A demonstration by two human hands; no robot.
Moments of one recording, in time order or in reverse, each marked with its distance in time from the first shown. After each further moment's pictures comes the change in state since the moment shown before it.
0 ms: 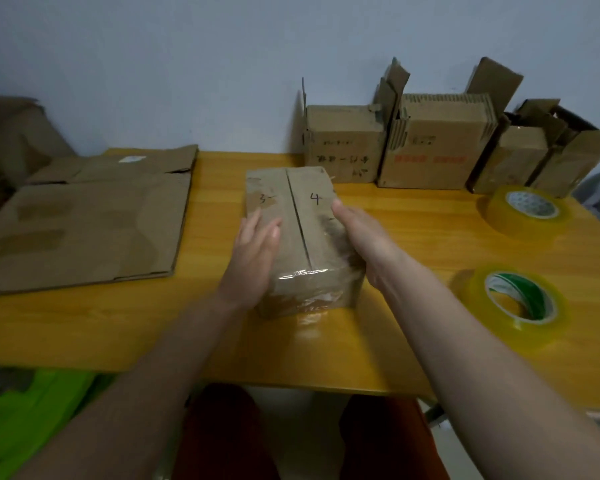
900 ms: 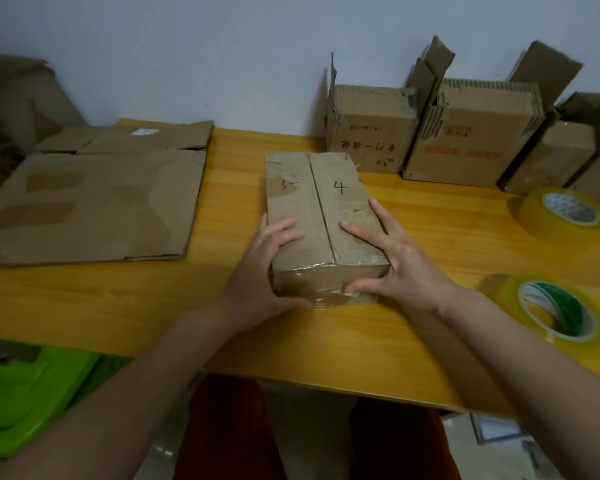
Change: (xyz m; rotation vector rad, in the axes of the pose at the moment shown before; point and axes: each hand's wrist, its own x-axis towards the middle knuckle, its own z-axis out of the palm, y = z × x) left_hand -0.016 -0.045 -0.008 0.079 -0.083 0.244; right_hand 0.001 0.047 -0.039 -0.839 -0.249 -0.507
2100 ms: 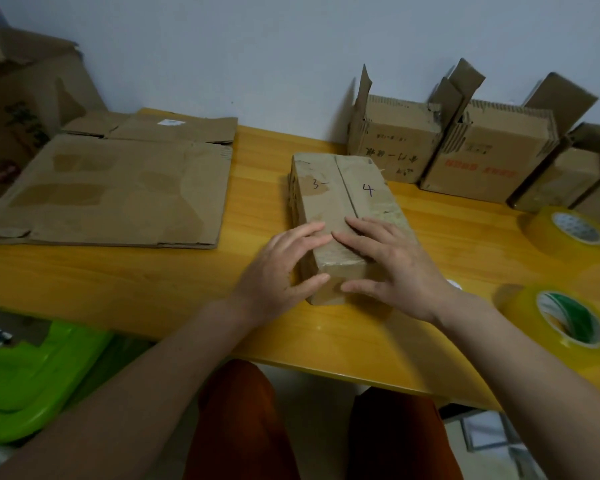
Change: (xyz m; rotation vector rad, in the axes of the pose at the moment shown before) left_hand -0.013 -0.028 -0.014 0.076 0.060 0.201; right_hand 0.009 -0.066 0.021 -0.375 0.033 -0.184
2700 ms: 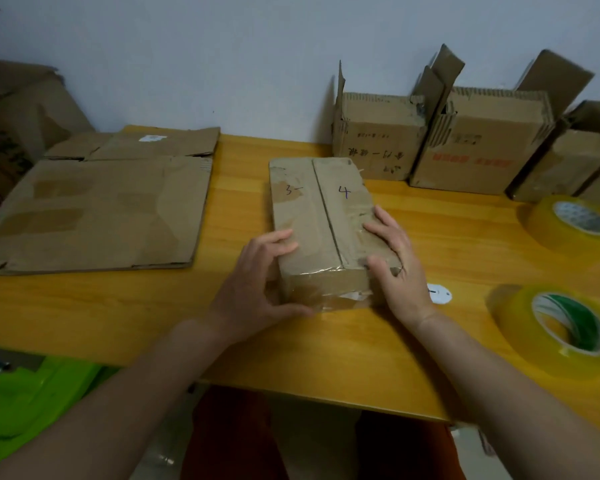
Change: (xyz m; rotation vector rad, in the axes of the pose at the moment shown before) left_hand 0.012 -0.004 0.009 0.030 0.056 0.016; right_hand -0.008 0.055 0.045 0.741 0.491 0.205
